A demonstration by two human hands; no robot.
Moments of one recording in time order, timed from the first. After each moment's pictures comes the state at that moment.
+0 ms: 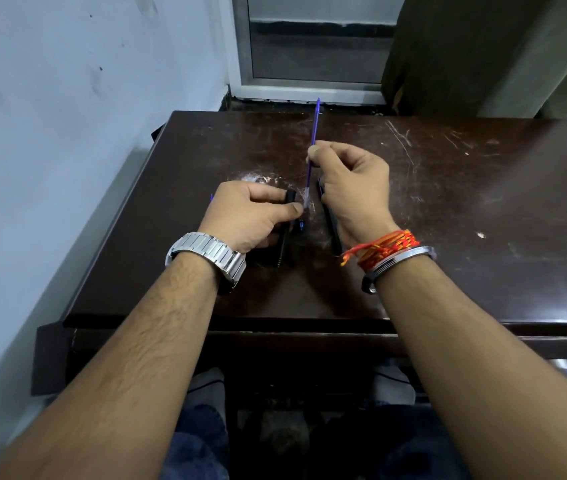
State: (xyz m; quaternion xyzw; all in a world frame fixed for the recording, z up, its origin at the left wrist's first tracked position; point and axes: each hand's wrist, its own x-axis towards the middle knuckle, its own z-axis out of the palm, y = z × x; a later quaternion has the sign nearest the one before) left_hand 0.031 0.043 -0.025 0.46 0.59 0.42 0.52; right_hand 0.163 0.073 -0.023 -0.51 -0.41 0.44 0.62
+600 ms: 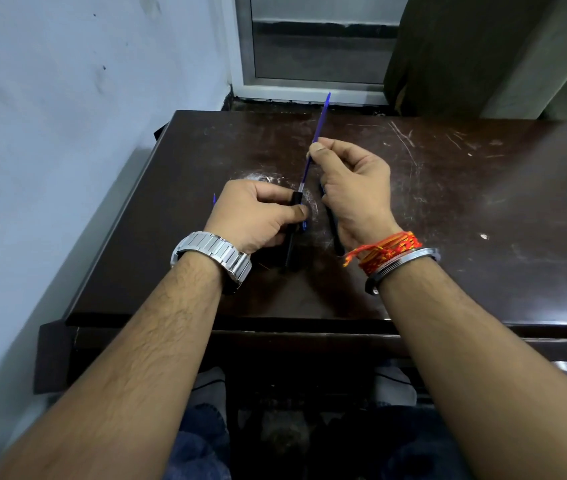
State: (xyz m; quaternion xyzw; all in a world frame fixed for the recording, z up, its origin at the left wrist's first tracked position) left_hand 0.034 0.040 -0.023 0.48 0.57 0.42 0.52; right_hand 0.163 0.074 -0.025 -0.48 -0.39 0.47 0.63
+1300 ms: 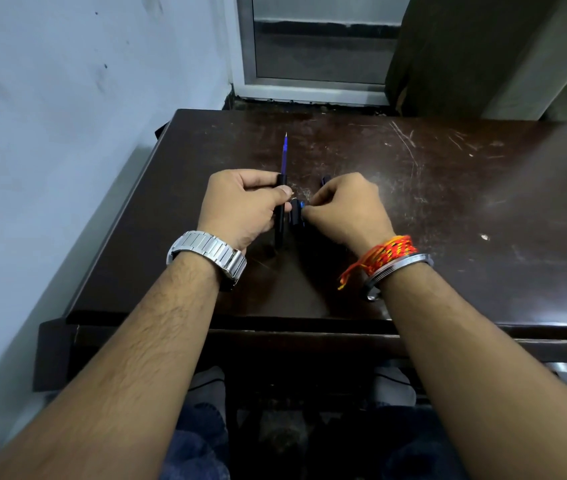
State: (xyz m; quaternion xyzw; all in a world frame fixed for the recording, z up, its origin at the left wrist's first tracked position) left_hand 0.028 0.052 -0.034 0.43 0.58 0.49 0.48; right_hand 0.178 0.067 -0.033 -0.68 -0.62 0.26 0.28
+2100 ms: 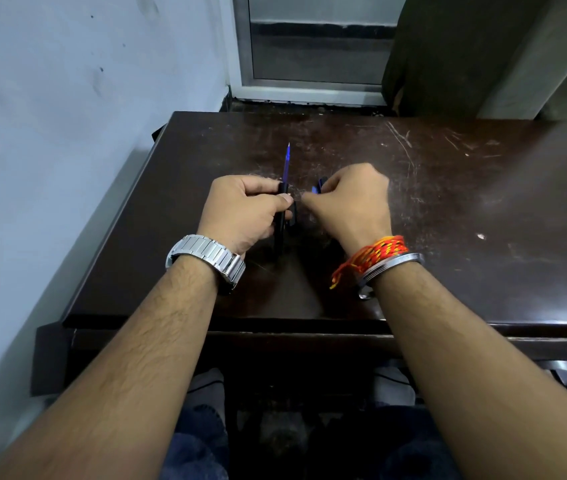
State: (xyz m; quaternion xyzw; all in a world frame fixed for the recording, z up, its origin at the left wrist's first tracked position) left_hand 0.031 0.048 -0.031 0.45 0.60 0.45 0.48; right_hand 0.173 0.063 -0.023 -0.71 -0.59 0.18 0.34
